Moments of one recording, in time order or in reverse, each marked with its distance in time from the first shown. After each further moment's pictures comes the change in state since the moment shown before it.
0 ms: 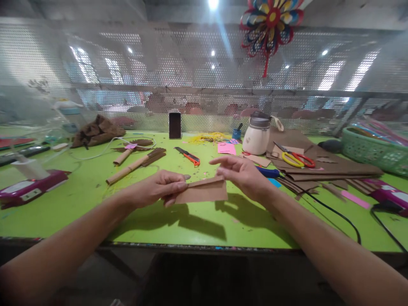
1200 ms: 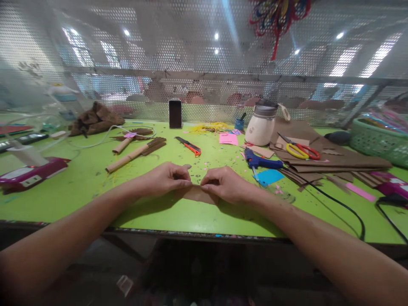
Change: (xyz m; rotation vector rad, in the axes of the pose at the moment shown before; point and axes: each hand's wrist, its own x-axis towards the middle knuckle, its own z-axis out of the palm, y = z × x) left_hand 0.013 -0.020 0.009 0.344 0.132 -0.071; right_hand -0.002 0.010 0.030 -0.701 -0.310 -0.068
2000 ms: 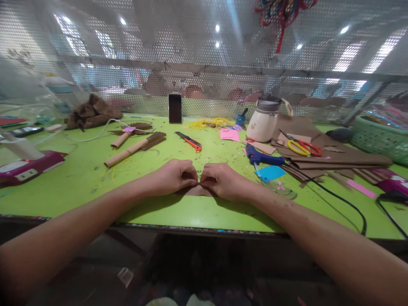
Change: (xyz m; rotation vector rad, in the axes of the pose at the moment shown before) left_hand 0.011 0.002 0.017 0.284 0.078 0.084; right_hand 0.010 0.015 0.013 -0.168 0.047 -0.238
